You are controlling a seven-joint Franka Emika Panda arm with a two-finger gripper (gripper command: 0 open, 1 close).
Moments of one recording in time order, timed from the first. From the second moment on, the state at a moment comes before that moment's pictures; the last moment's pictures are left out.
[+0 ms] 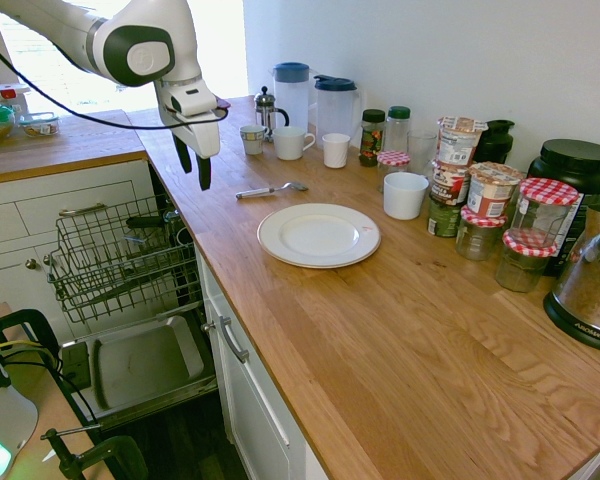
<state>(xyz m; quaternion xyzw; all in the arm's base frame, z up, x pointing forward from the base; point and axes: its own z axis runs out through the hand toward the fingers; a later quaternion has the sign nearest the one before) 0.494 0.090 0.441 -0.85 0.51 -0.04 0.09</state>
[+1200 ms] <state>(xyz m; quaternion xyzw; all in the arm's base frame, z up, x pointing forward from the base) 0.688 0.091 0.382 -0.70 0.72 -0.05 0.03</state>
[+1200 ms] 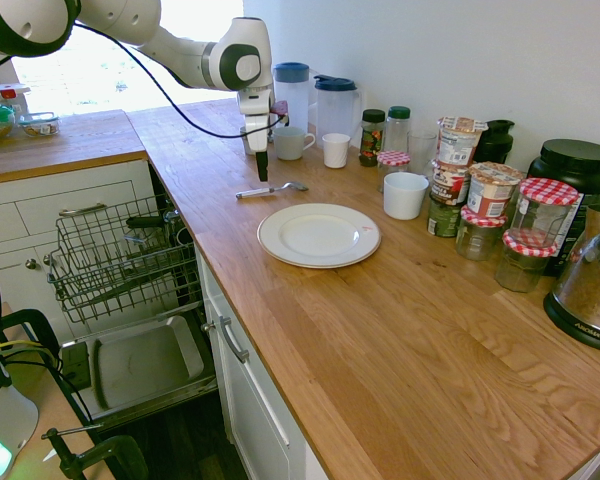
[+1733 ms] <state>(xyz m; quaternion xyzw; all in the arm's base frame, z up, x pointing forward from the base) 0.702 0.075 0.353 -0.68 0.73 -0.02 0.03</state>
